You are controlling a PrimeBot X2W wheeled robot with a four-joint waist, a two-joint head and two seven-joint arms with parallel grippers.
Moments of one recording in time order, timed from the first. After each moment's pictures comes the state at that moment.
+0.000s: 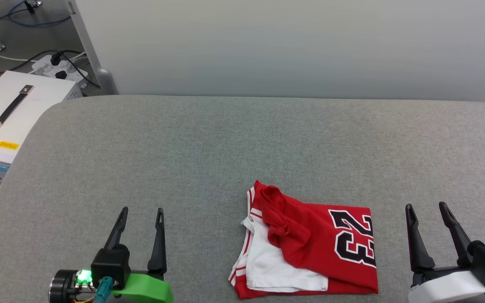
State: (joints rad) left arm 0.06 0.09 -0.07 0.08 -0.03 0.01 -0.26; right arm 0.10 -0.10 -0.02 0.00 0.17 0.13 -0.25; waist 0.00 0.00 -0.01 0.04
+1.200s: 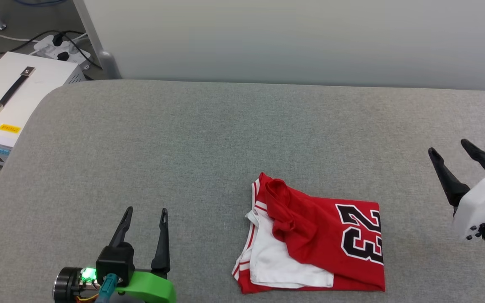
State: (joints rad) left arm 0.05 0.09 -0.09 0.11 -0.03 0.01 -0.26; right arm -0.20 -0.46 0.11 0.02 0.39 0.13 0.19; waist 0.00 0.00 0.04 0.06
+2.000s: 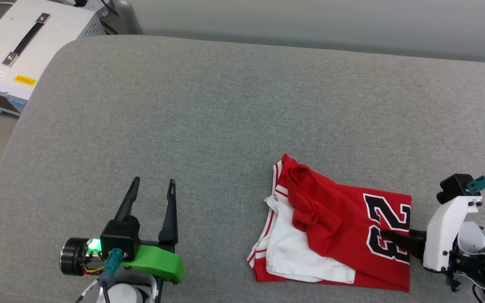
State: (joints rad) left arm -0.05 0.07 -0.10 0.11 -0.04 0.00 -0.26; right arm -0.22 -0.45 0.26 0.23 0.89 0.13 0.74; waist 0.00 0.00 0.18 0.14
